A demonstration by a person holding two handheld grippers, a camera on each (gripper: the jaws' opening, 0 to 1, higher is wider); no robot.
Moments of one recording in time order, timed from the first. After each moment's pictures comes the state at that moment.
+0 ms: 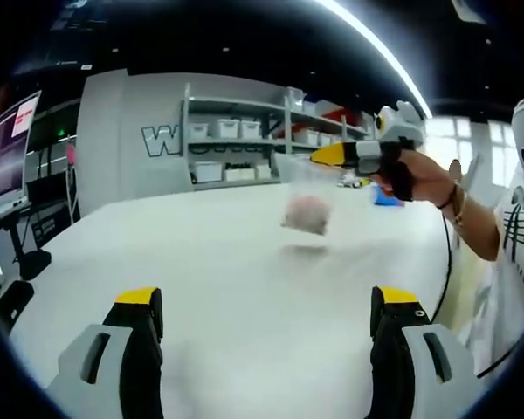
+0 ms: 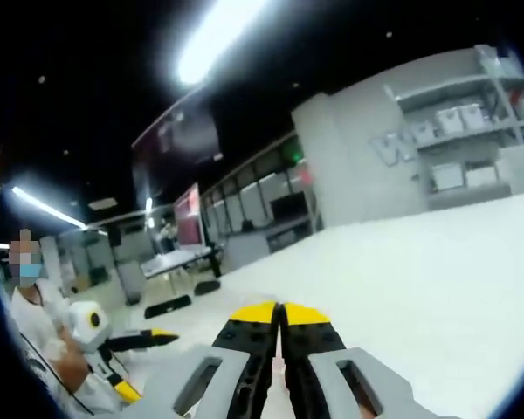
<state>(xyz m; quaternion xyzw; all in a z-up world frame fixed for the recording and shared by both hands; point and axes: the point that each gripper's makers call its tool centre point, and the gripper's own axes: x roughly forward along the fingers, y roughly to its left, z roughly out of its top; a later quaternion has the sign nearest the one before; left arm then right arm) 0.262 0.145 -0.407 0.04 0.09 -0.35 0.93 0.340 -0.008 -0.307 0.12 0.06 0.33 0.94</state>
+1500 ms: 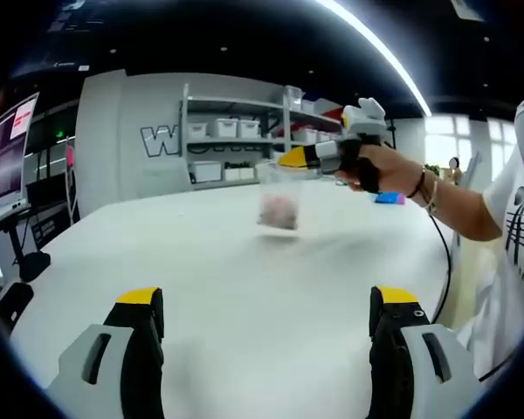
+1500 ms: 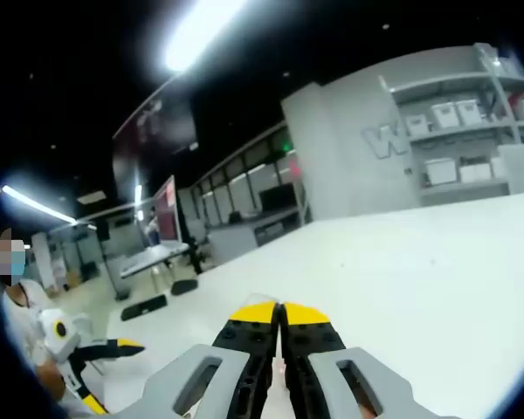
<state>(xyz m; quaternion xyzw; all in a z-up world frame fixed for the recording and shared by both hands) 0.262 0.143 -0.409 0.05 0.09 -0.35 0.93 0.405 -0.012 -0.317 0.11 0.09 0.30 0.94</state>
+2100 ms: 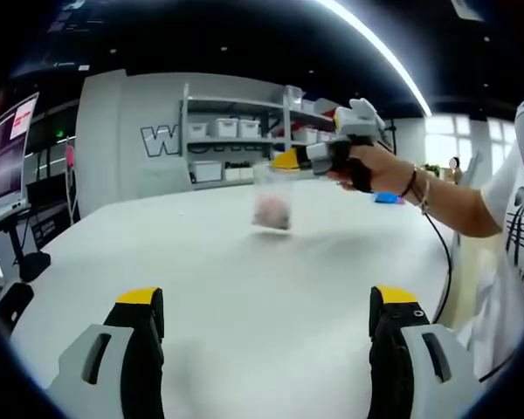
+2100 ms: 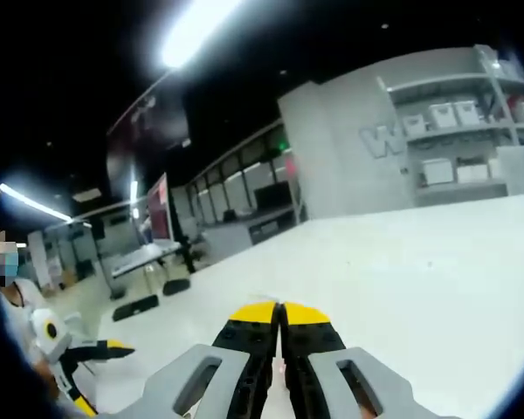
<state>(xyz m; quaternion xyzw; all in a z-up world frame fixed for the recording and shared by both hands) 0.263 0.143 -0.409 0.05 0.10 -0.35 0.93 0.422 -0.013 -0.320 0.10 0.09 0.29 0.95</state>
